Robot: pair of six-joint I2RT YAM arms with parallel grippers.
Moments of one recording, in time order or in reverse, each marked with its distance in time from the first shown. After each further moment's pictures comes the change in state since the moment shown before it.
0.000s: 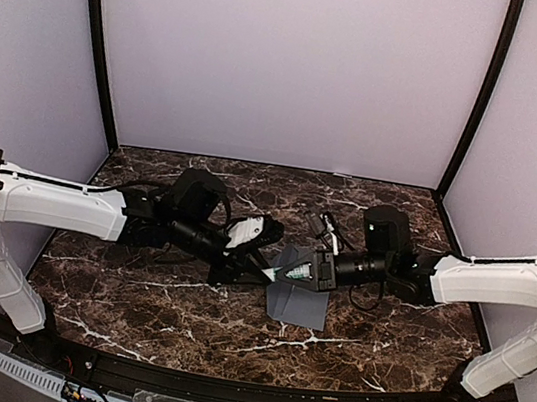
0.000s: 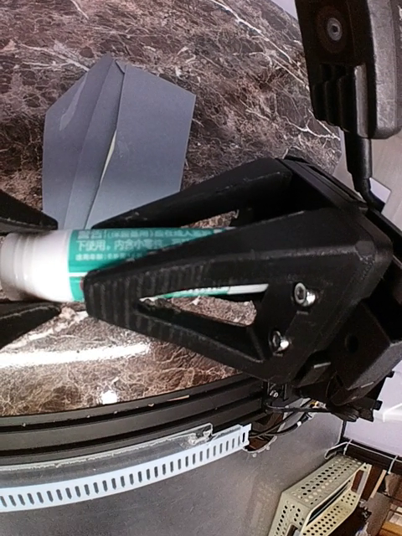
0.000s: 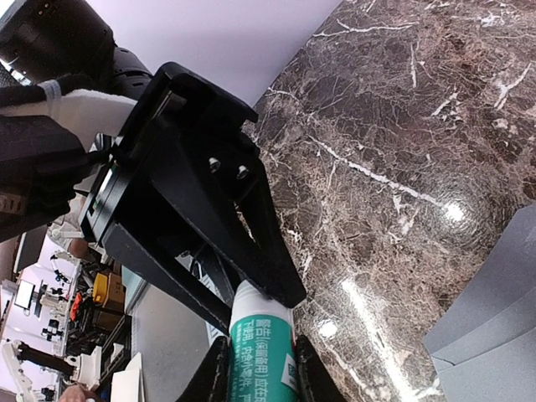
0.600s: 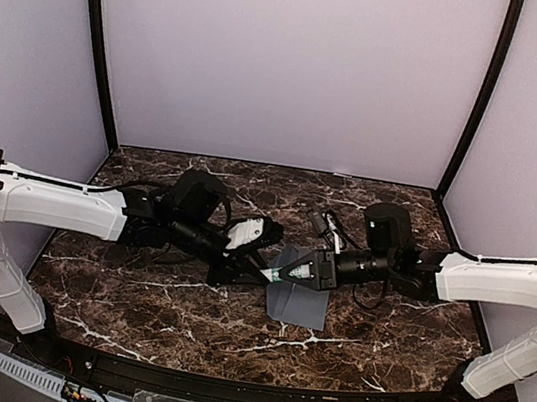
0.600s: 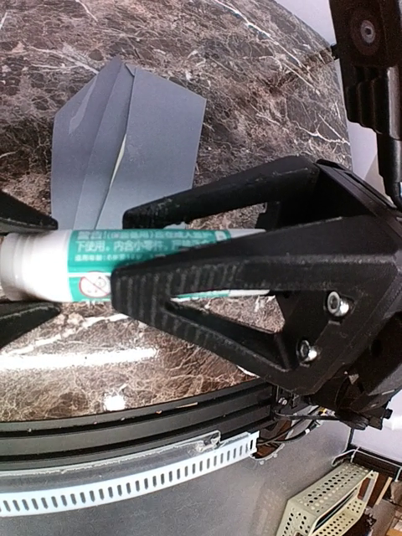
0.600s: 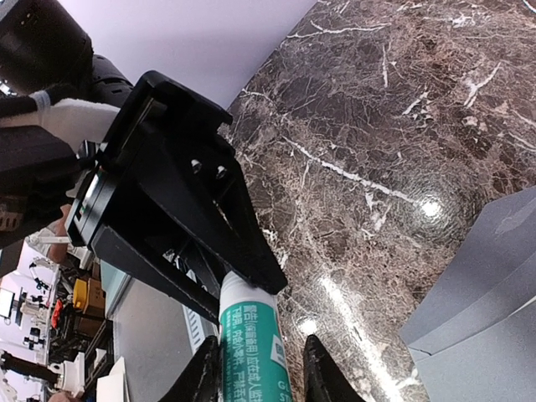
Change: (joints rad) left arm -0.001 0.001 0.002 -0.024 -0.028 0.009; right arm 0.000 -0.030 0.027 -0.117 0.072 -0.051
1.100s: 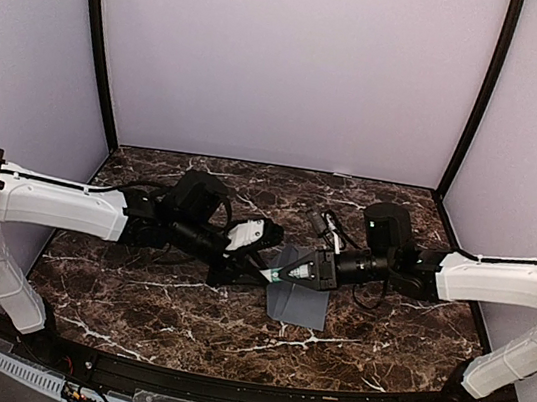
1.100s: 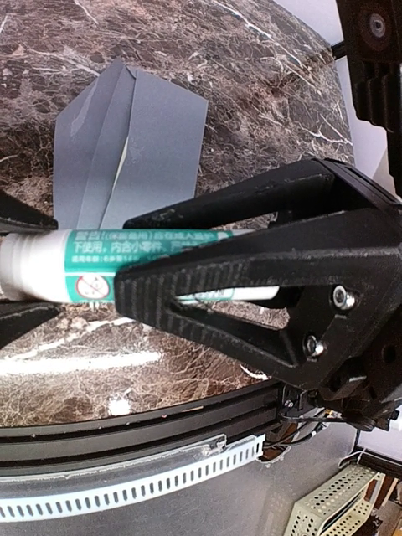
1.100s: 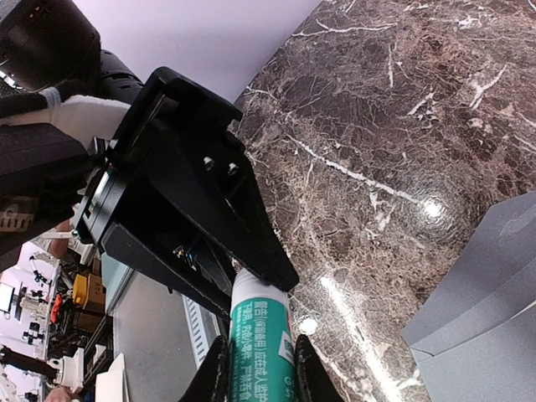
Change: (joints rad) left arm 0.000 0.004 0.002 -0.008 -0.010 0.007; right arm 0.000 0.000 0.002 -0.005 -0.010 -0.011
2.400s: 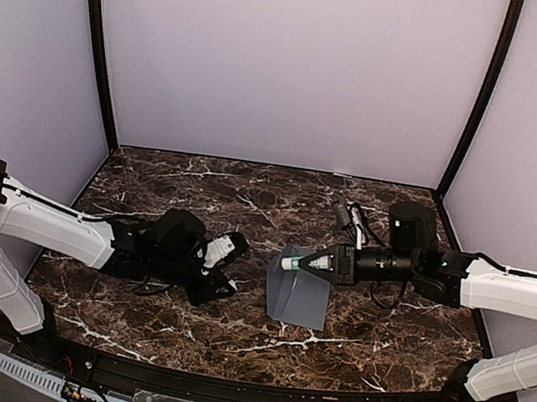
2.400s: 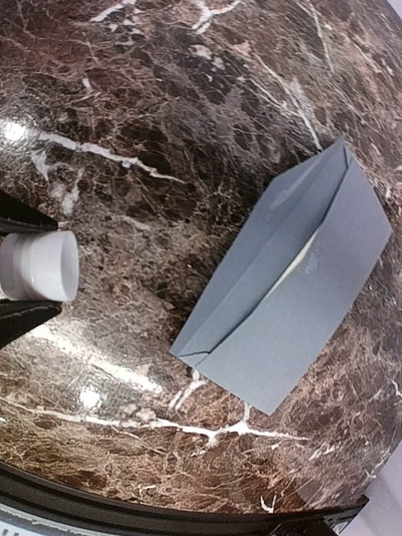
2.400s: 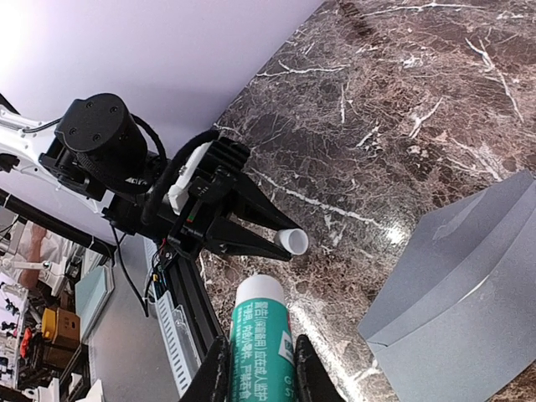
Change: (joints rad) left arm -0.005 -0.062 -0.293 0.144 -0.347 -0.397; right arm -0.042 -0.165 -0.048 -0.073 0.121 -0.019
